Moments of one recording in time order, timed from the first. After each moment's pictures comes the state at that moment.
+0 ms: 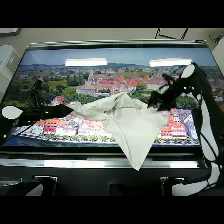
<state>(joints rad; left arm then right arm) -0.01 -1.05 0.82 0.71 -0.89 -1.17 -0.04 -1.67 1.55 -1.16 1.62 1.59</state>
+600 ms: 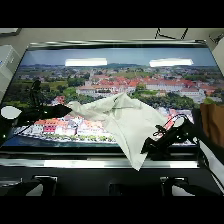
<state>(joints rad) 0.00 -1.05 0.81 0.71 -0.89 -1.17 -0.04 -1.37 0.62 -0.99 1.42 1.54</state>
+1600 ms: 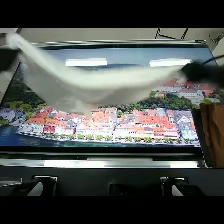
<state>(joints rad) 0.17 -0.87 1.44 0.71 -0.89 -1.10 -0.08 -0.91 1.50 -1.22 1.04 1.60</state>
